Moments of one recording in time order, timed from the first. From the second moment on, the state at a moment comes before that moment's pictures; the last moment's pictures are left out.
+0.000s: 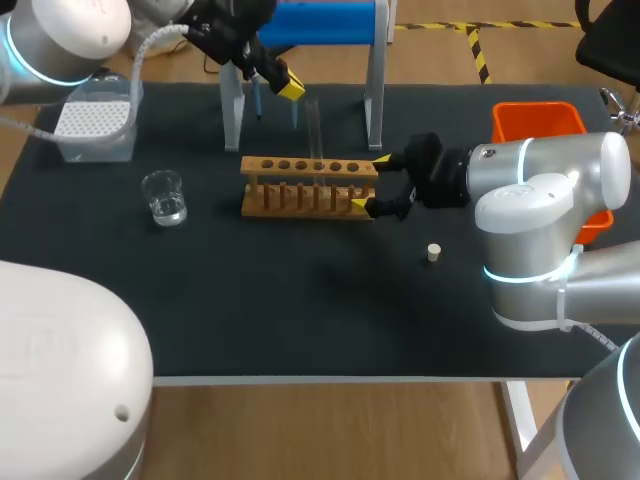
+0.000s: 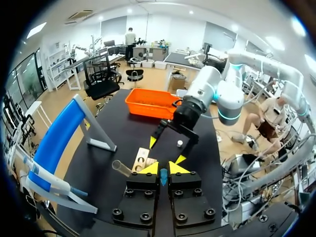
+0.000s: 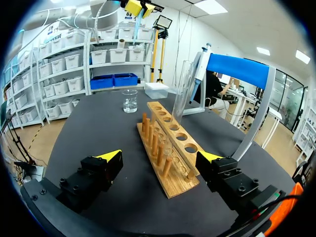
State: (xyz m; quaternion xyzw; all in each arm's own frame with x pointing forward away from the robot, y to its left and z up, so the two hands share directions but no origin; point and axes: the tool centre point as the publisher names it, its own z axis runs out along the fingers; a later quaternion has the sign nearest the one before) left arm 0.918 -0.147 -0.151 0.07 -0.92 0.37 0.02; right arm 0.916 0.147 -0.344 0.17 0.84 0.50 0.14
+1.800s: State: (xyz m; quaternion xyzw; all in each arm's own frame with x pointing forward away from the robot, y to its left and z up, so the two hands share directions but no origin) left arm 0.918 -0.147 -0.150 0.07 -0.92 0.37 0.02; right arm 0.879 0.188 -0.208 0.01 0.73 0.68 0.02
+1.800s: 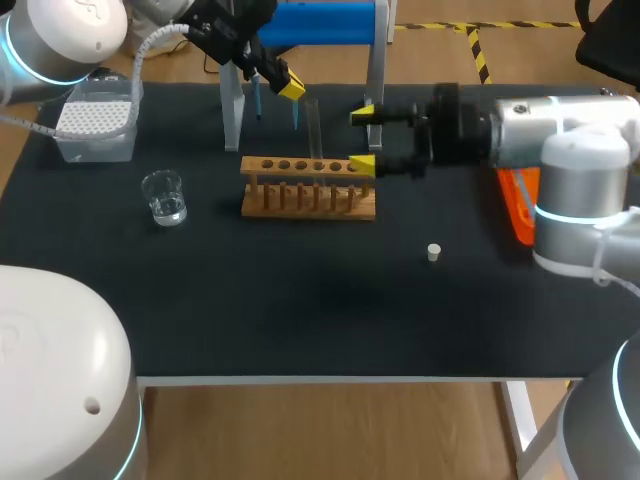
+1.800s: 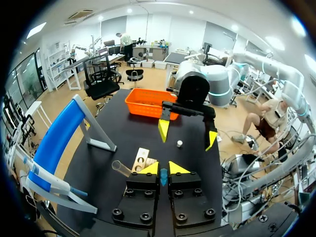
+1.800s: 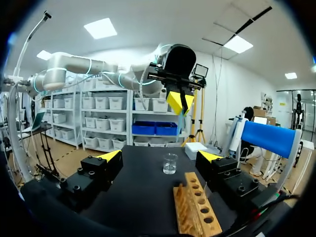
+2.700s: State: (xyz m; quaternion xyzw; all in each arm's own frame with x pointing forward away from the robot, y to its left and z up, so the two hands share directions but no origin) left arm 0.918 -0.147 -0.151 0.07 -0.92 0.37 0.02; right arm 0.897 0.256 -0.192 0.01 0.71 0.70 -0.01
